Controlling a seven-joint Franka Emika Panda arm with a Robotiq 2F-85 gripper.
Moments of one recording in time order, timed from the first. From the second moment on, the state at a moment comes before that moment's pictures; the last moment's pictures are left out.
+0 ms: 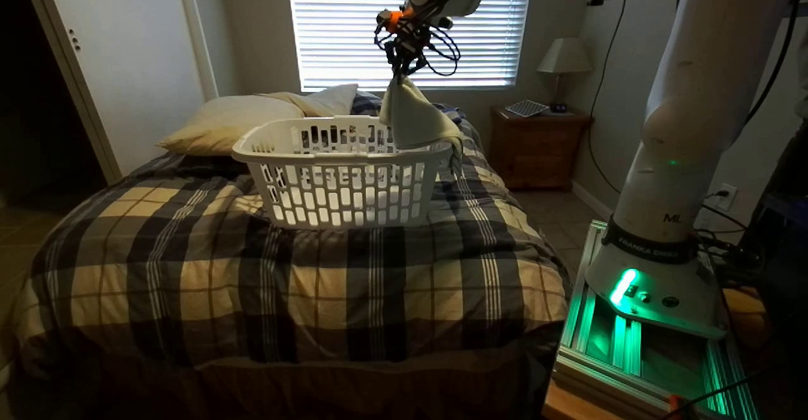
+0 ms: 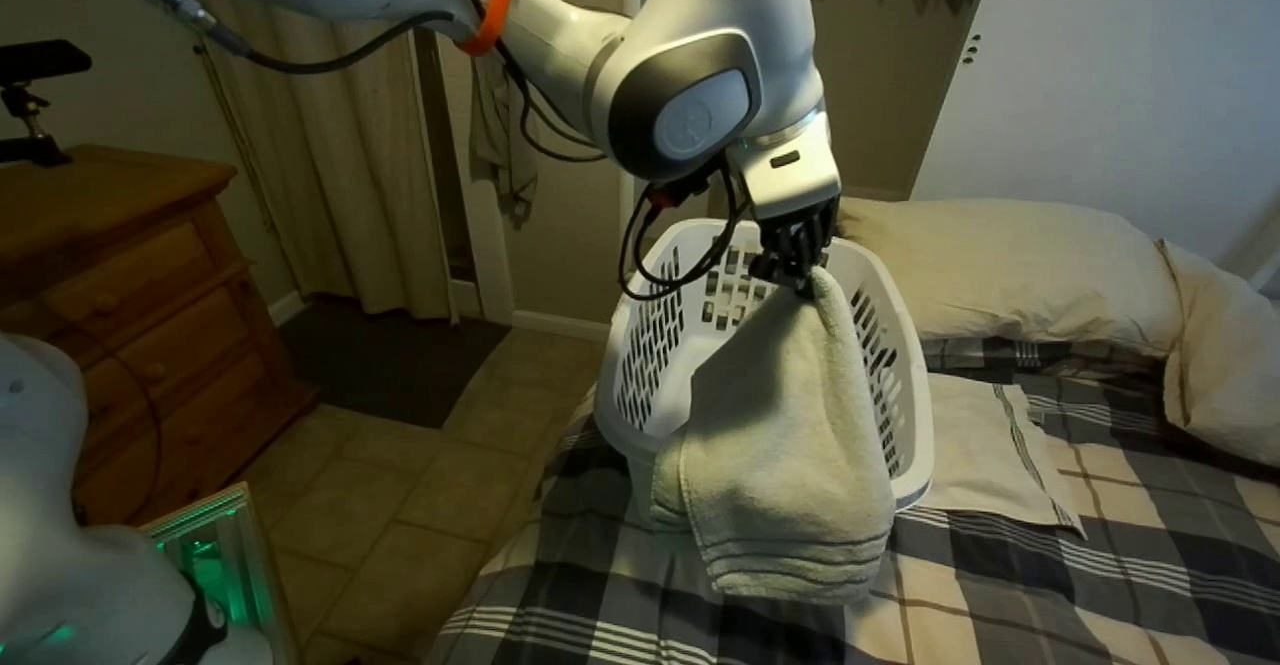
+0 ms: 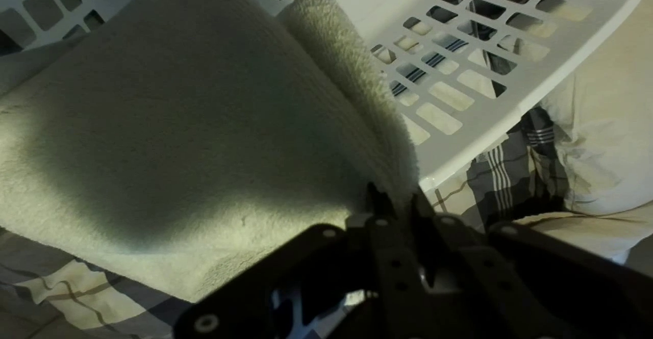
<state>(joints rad) -0.13 0.04 -0.12 -2.04 -0.01 2.57 1.23</state>
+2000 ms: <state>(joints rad) -0.14 -0.27 -0.09 -2.05 -0.27 1.89 0.56</state>
